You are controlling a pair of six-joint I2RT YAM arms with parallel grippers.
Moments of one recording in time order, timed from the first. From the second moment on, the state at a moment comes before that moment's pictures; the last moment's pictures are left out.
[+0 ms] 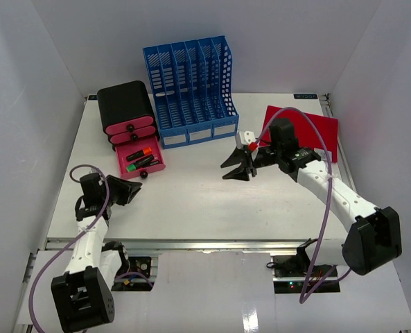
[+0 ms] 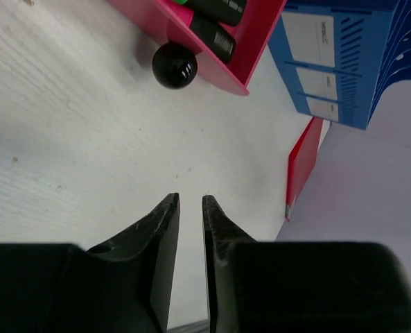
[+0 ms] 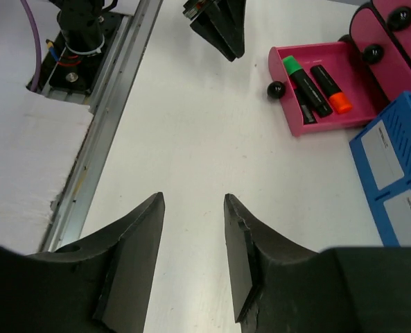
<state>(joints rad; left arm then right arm) 0.23 0.85 0.36 -0.19 0.46 -1.01 0.48 1.31 1.04 -0.29 -1.19 -0.66</state>
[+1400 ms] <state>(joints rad) 0.03 1.50 0.30 0.60 0.11 -1.41 0.30 1.20 0.88 0.06 -1.34 -0.39</state>
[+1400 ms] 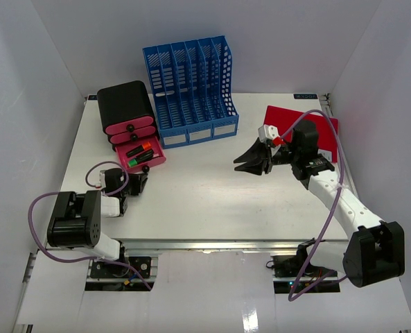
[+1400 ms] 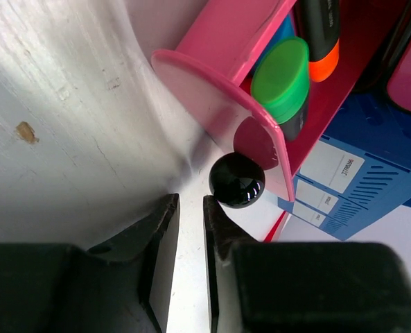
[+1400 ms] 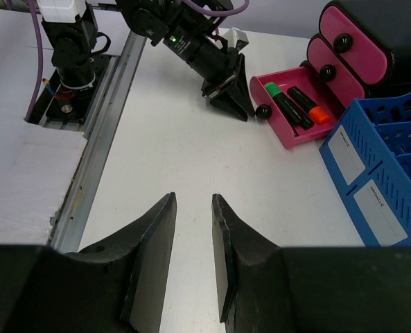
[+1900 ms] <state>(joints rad) 0.04 1.48 0.39 0.50 0.04 -1.40 0.28 1.21 0.87 0.07 -1.35 -0.39</state>
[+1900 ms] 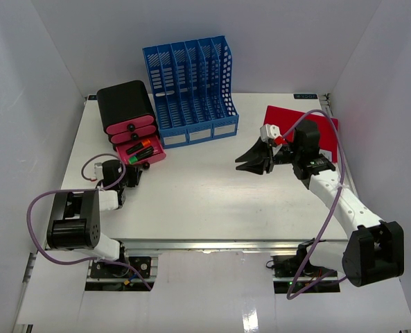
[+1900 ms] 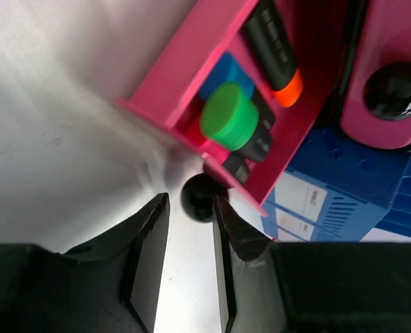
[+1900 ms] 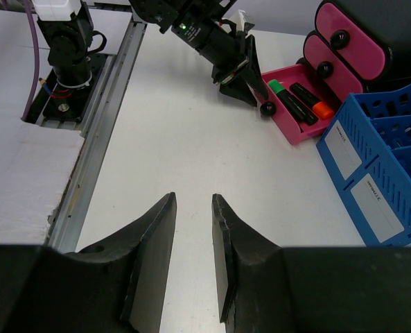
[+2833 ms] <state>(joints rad) 0.14 1.43 0.50 0.47 0.19 -1.27 0.26 1.21 0.87 0.07 -1.37 -0.40</state>
